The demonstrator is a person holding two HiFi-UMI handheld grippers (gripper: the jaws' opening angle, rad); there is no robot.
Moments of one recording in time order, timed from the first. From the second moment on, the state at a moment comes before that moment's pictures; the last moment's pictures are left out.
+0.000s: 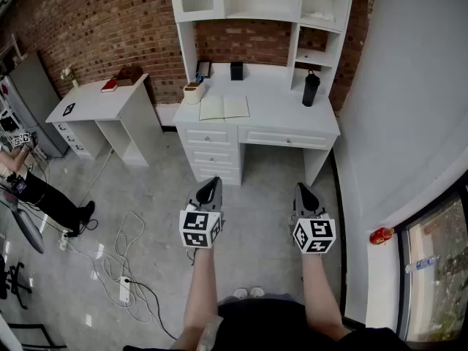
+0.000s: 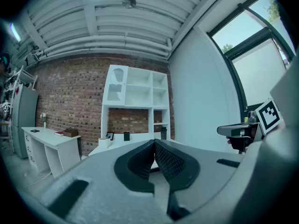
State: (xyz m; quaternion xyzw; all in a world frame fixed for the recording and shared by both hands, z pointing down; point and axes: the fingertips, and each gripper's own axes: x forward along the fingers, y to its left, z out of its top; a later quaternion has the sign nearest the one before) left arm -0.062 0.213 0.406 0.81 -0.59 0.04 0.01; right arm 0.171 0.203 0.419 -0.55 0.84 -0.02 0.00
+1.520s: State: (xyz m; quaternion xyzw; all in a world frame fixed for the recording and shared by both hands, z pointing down) left arm -0.045 0.236 0.445 0.83 -0.56 0.02 0.05; right arm 0.178 0.207 0.443 -0.54 0.84 -0.07 0.03
